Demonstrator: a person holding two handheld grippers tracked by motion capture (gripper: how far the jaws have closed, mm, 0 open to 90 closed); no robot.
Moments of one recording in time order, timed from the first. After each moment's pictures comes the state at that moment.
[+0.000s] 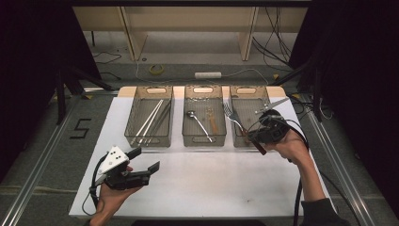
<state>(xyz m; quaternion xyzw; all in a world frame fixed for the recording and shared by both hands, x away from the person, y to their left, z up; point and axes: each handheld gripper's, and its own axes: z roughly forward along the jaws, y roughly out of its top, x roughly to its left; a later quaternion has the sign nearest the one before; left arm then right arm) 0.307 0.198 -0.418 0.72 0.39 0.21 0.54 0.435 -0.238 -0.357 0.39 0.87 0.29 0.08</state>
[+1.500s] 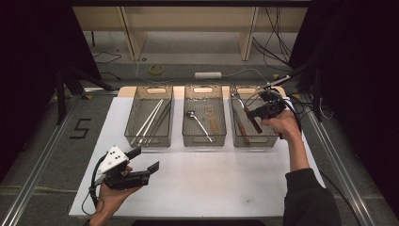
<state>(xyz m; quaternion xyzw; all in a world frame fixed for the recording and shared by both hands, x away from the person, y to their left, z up) 0.308 0.199 -0.418 0.72 0.39 0.21 0.54 0.511 -0.248 -0.354 0.49 0.81 0.30 0.07</state>
